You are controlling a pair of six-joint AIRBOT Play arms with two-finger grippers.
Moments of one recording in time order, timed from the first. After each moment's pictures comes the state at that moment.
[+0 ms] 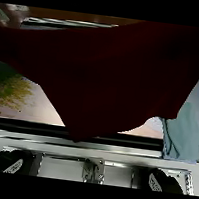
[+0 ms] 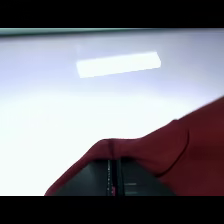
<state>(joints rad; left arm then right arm) -0.19 -0.77 1.55 1.37 -1.23 -1.57 -0.09 -0.93 1.58 -0.97 0.75 1.19</state>
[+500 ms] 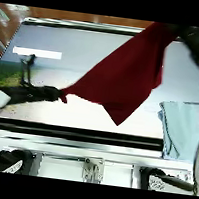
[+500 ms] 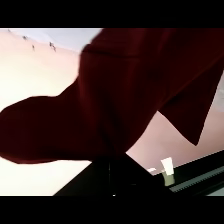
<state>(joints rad) -0.33 -0.82 0.75 1.07 -0.77 -1.57 0.04 -1.46 1.58 -0.62 0.45 1.09</state>
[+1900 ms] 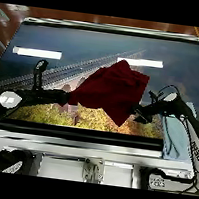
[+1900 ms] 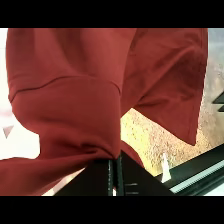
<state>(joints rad) -0.35 -0.87 0.74 0.97 -0.71 -1.42 -0.05 -1.52 0.91 -0.91 1.19 1.47</state>
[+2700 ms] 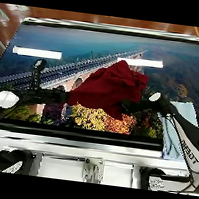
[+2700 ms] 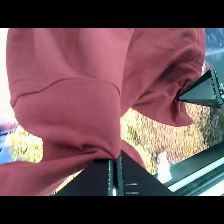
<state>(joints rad) -0.34 -0.85 0.76 0.98 -0.73 -1.42 0.11 -1.54 0.93 -0.84 0.96 1.56</state>
